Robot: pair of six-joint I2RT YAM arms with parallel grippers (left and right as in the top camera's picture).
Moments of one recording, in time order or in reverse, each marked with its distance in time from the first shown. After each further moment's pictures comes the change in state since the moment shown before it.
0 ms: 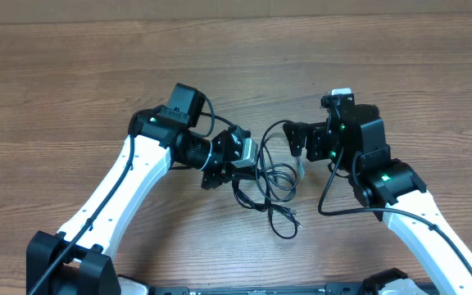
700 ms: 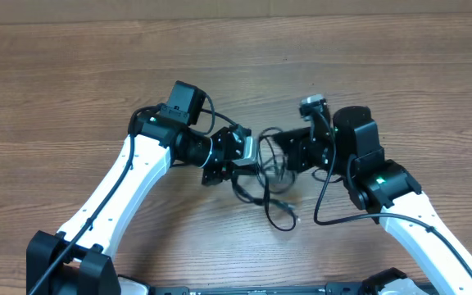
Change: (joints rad) left arm 0.001 0.000 0.002 0.011 -0.032 0.000; right arm 0.035 -0.001 0.000 0.045 -0.275 0.017
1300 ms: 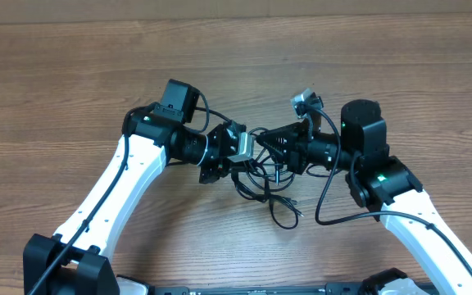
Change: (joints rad) left arm 0.025 -0.010 0.001 0.023 0.031 -0.004; right arm -0.014 0.011 0.000 0.181 -0.370 -0.012
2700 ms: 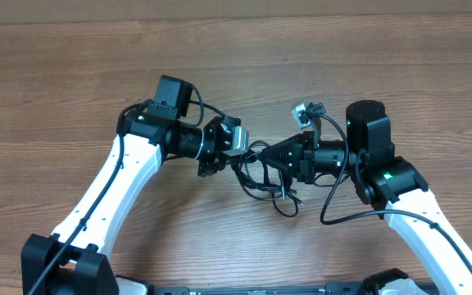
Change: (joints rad) left arm 0.038 0.002 -0.006 0.103 0.040 0.005; right arm -0.040 -0.005 0.001 -0.117 -0.269 -0.002
